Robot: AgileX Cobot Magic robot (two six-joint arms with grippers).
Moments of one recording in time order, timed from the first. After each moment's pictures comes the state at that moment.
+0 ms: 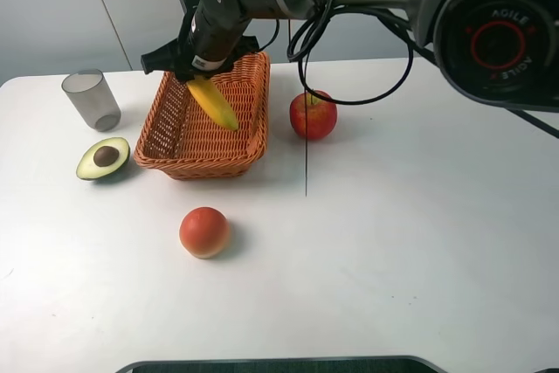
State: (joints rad) left arm -0.09 0.00 -0.51 0.03 1.09 -0.02; right arm 0.78 2.39 -1.98 -0.04 0.57 0.33
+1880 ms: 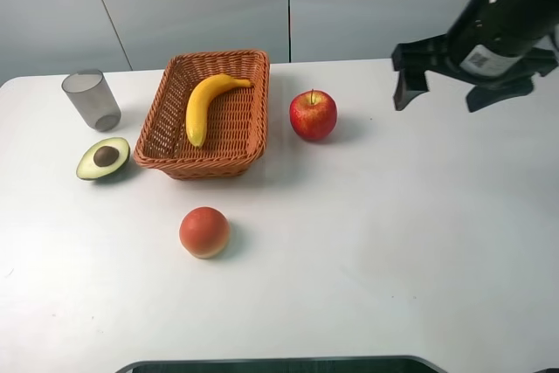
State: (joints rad) left arm -0.09 0.00 -0.51 0.03 1.09 -0.02; right arm 0.31 1.50 -0.98 0.01 0.82 0.31
